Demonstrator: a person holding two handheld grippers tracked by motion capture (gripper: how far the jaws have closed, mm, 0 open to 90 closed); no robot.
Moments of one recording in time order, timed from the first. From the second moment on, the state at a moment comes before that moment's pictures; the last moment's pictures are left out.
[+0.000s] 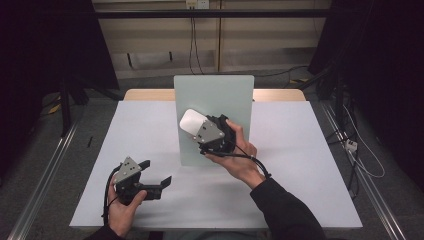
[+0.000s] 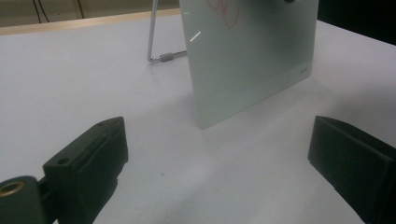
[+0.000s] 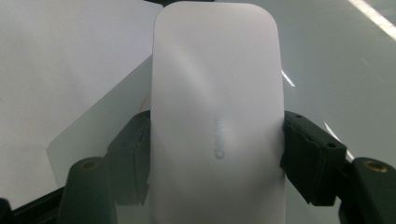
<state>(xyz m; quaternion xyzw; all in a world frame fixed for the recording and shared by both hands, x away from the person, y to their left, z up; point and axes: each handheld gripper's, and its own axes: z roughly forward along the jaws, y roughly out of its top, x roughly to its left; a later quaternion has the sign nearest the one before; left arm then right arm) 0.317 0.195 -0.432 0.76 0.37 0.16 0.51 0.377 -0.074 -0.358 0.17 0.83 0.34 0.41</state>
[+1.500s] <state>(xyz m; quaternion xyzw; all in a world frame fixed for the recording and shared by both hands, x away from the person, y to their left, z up) 0.317 0.195 -0.432 0.77 0.36 0.17 0.50 0.359 -0.052 -0.408 0.15 0.87 0.32 0.36</state>
